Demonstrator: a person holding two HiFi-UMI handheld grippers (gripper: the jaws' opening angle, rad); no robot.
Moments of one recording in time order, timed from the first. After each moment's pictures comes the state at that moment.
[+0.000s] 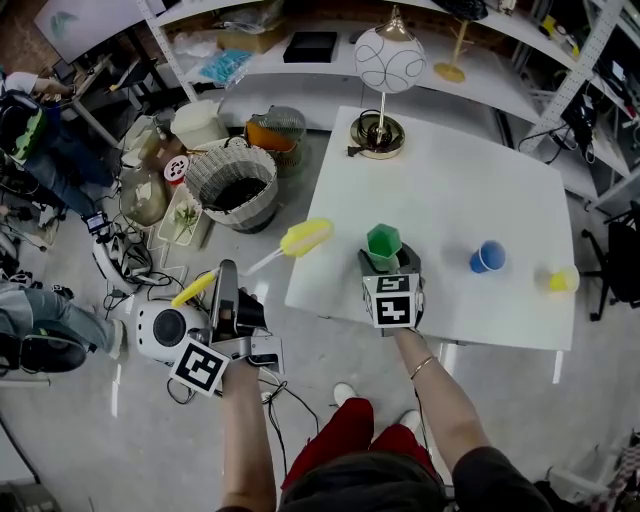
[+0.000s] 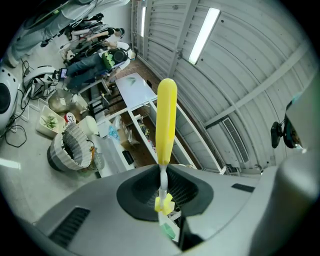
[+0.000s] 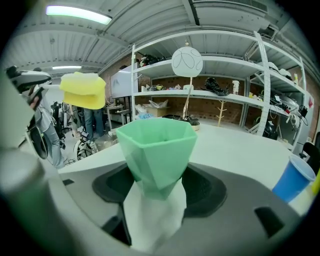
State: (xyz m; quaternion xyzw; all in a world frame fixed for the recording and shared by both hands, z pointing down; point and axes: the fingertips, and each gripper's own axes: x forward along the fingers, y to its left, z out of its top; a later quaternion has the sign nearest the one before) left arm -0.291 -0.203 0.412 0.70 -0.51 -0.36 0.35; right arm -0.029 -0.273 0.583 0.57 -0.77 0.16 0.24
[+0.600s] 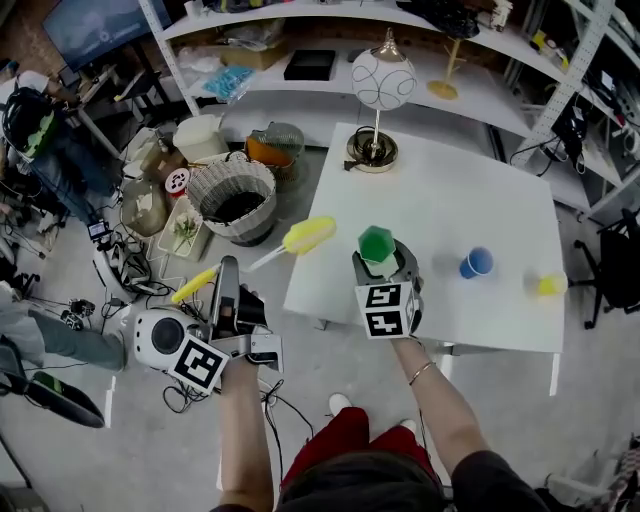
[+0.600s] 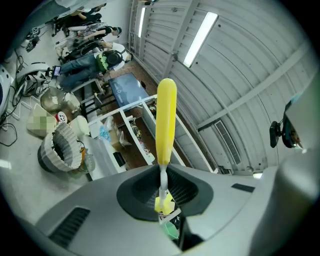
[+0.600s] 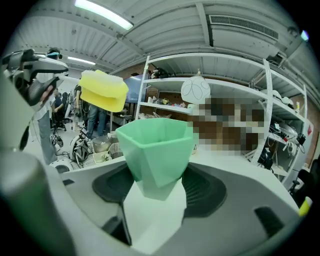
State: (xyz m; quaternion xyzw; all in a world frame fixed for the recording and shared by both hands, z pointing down) left arm -0.283 -0.194 0.374 0.72 -0.48 -0.38 0.33; right arm -0.037 -0.262 0.516 0.58 -0.78 0.05 0.24
